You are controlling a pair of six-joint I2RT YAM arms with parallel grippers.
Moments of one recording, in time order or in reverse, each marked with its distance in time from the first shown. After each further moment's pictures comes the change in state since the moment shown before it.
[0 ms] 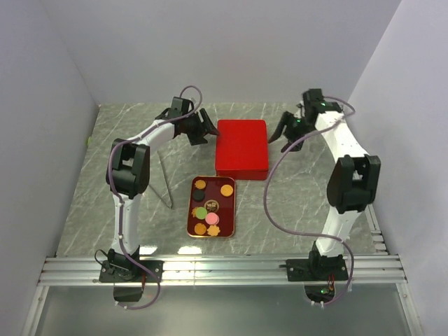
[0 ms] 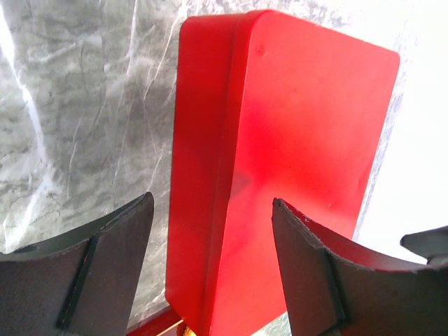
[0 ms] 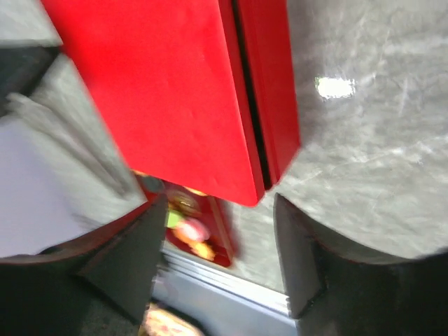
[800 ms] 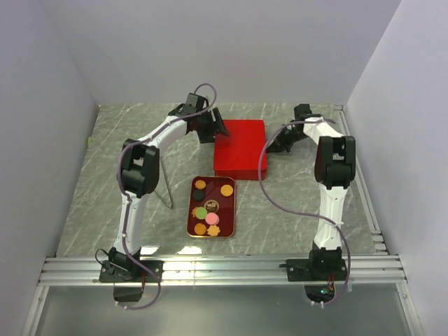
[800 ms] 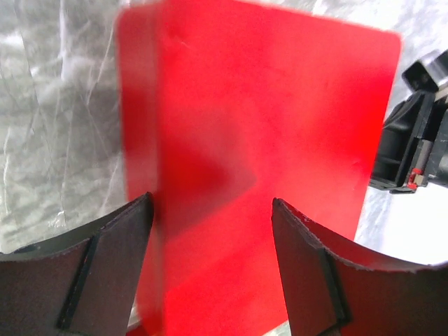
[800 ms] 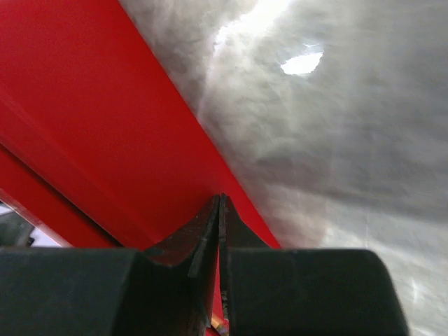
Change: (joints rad) left arm -0.080 0.082 0.196 -0.143 -0.081 0.035; right arm -0.061 0.397 0.061 0.263 -0.182 0.199
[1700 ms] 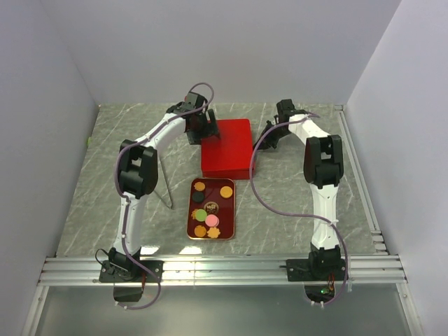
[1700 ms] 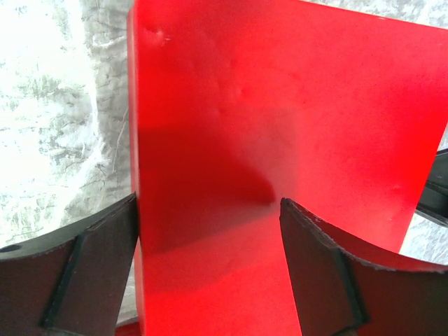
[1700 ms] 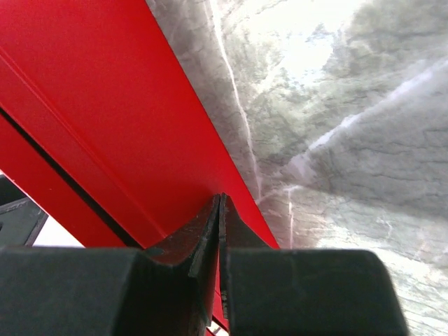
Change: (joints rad) left arm -0.013 -0.025 0.034 -0.188 -0.218 0.054; right arm 0.130 0.068 0.138 -0.015 0.023 0.018
